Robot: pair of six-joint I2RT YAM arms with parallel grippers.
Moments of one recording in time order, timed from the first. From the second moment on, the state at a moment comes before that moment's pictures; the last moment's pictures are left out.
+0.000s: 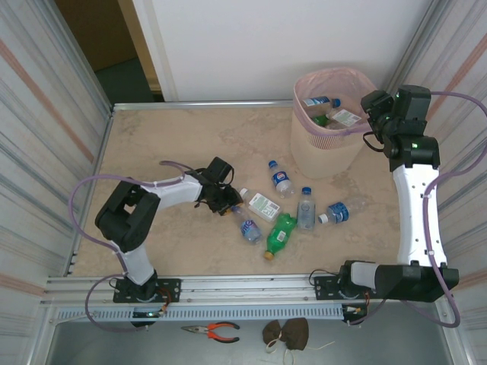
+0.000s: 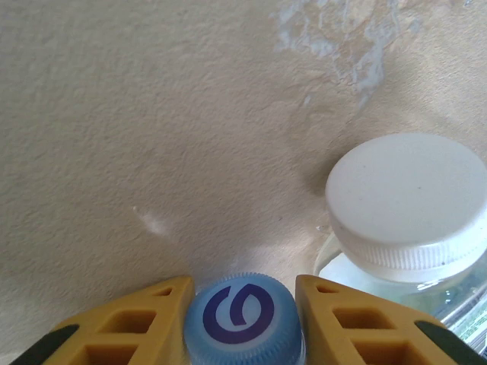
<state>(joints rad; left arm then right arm) -0.63 1.77 1.00 -0.40 0.30 -1.08 -0.08 1.25 1.53 -0.72 0.01 0.93</state>
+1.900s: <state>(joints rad) -0.58 1.17 1.15 0.00 0.93 -0.31 0.50 1.15 1.30 -0.54 -1.03 -0.10</state>
